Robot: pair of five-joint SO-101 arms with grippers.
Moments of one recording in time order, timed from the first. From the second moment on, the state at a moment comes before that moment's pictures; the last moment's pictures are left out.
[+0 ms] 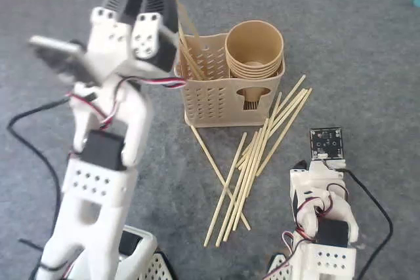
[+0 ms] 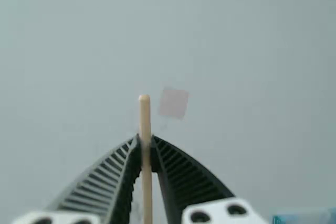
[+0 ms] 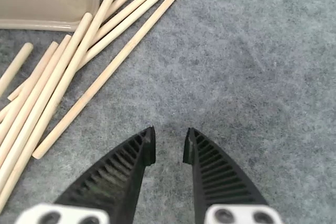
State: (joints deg) left arm 10.7 -41.0 29.1 4.4 15.0; right arm 3.6 -102.8 95.6 62.6 8.7
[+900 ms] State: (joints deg) left arm 4.2 -46.5 41.4 16.7 14.9; right arm 3.6 -102.8 95.6 62.6 8.7
